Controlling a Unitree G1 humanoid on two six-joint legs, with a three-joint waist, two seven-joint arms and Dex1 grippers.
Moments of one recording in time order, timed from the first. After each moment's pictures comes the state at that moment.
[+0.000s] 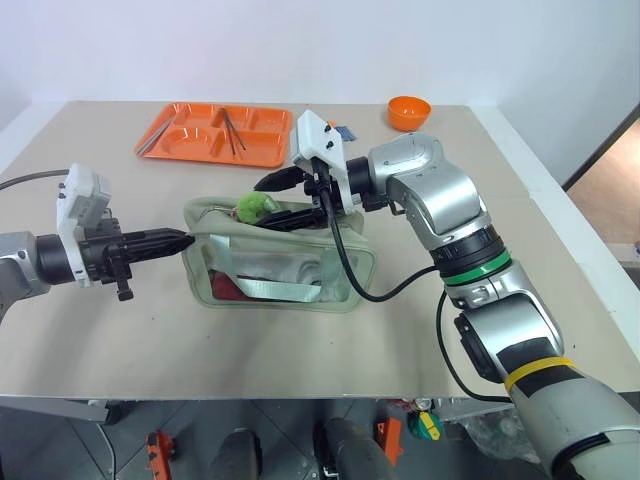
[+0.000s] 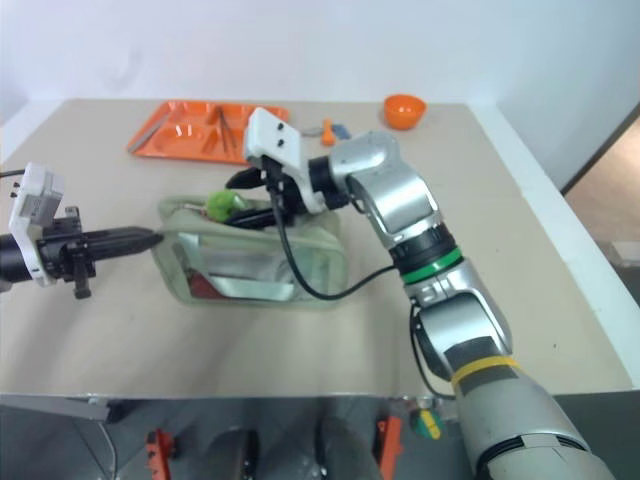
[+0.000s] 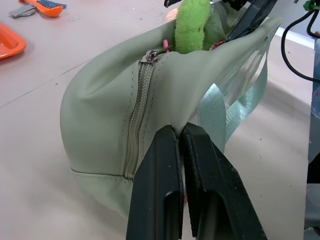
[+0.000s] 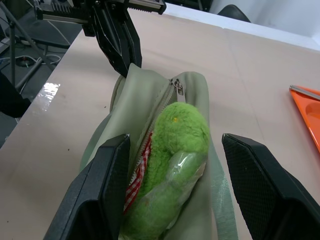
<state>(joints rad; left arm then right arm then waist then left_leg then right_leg) -0.34 0.98 0.34 -0.18 -0.79 0.78 -1.10 -1.19 -0.33 0.33 0.30 0.23 0.43 1.22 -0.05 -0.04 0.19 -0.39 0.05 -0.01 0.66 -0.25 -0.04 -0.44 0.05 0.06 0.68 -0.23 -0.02</state>
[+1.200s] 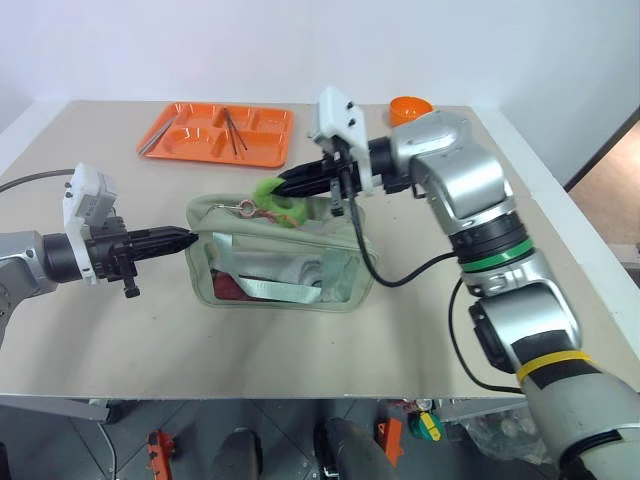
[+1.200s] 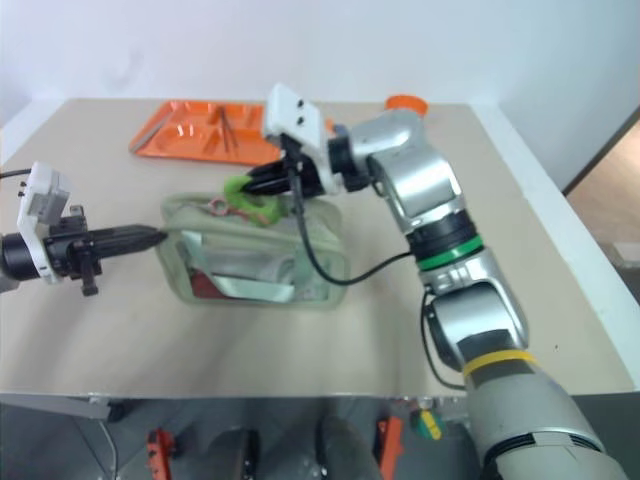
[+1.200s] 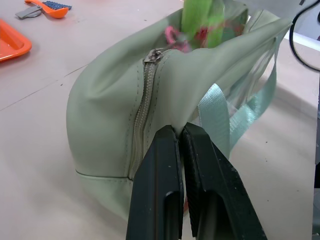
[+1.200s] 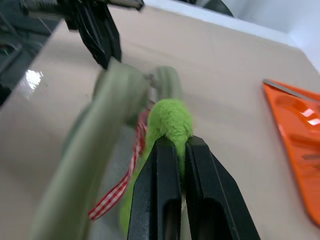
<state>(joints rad) -0.35 0.96 0.32 -0.17 -0.78 0.77 -1.08 -1.28 -0.49 0.29 0.34 0.20 0.41 1.27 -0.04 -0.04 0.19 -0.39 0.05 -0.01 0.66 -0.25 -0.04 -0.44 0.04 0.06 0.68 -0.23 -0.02</state>
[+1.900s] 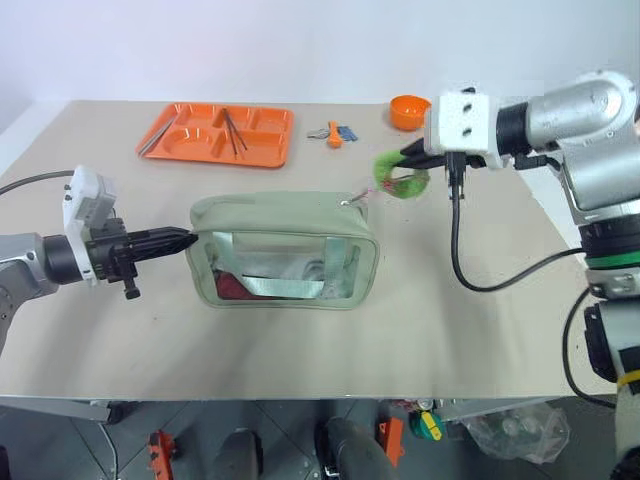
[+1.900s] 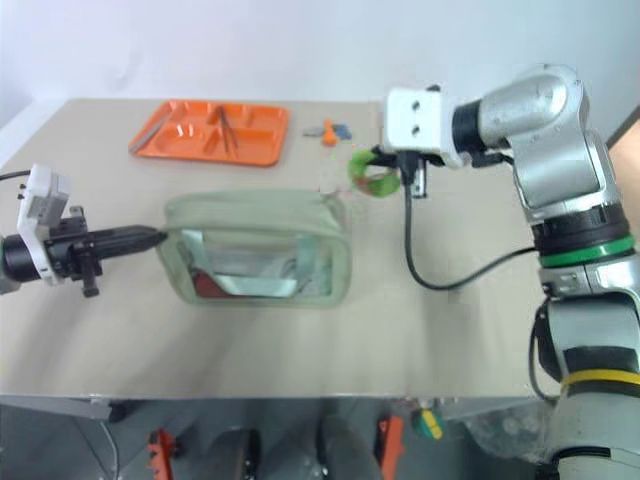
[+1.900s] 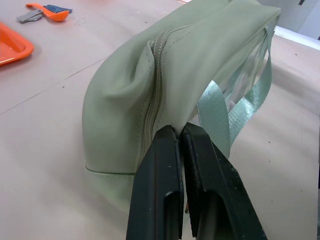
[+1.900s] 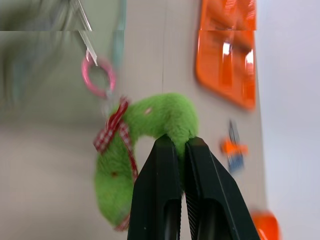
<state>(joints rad) -0.34 0.96 0.32 -0.17 -0.78 0.74 -1.08 -1.18 -0.88 0.31 0.30 -0.11 -0.03 1.28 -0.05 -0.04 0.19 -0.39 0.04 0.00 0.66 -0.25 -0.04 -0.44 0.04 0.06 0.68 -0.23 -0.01</state>
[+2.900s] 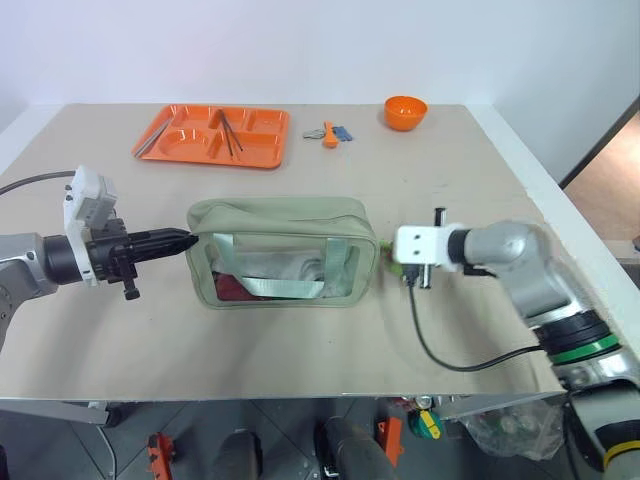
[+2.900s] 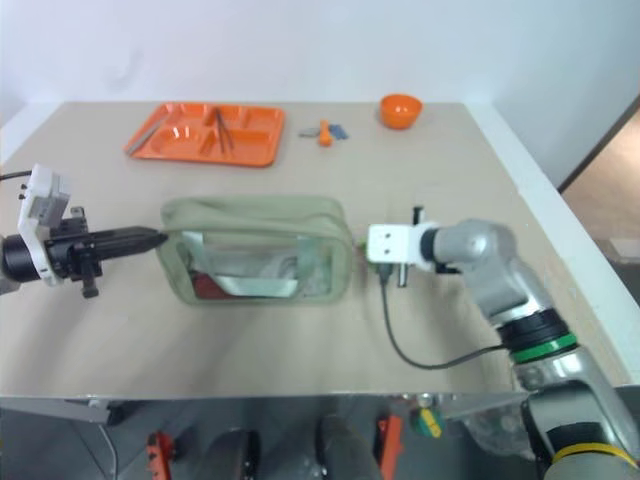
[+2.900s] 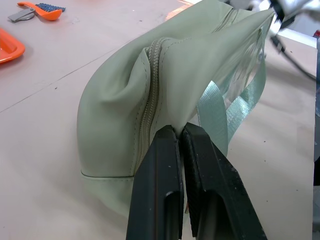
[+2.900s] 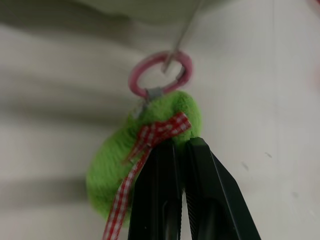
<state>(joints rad) -0.34 0.97 0.31 -0.17 -0.78 0.75 -1.08 -0.67 -0.73 0.33 0.13 -0.31 0.04 0.95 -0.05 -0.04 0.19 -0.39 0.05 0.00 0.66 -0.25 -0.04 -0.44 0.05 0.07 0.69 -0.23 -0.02</state>
